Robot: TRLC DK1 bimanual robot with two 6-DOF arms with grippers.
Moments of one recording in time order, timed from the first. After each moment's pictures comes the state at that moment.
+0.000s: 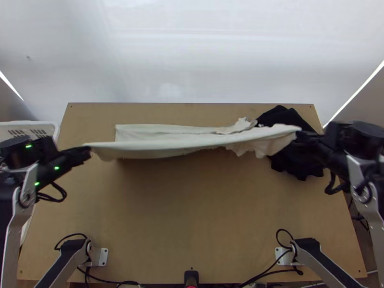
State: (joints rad) left arm 0.13 0.88 1.11 -0.79 0.34 -0.29; right arm 0.11 0.96 1.27 -0.77 -0.13 0.18
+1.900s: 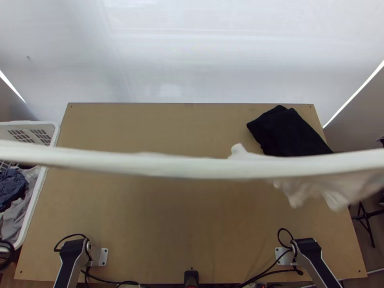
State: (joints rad) left arm 0.22 0.54 1.54 -0.55 0.36 -0.63; right arm 0.10 0.65 1.81 -0.80 -0.09 0.30
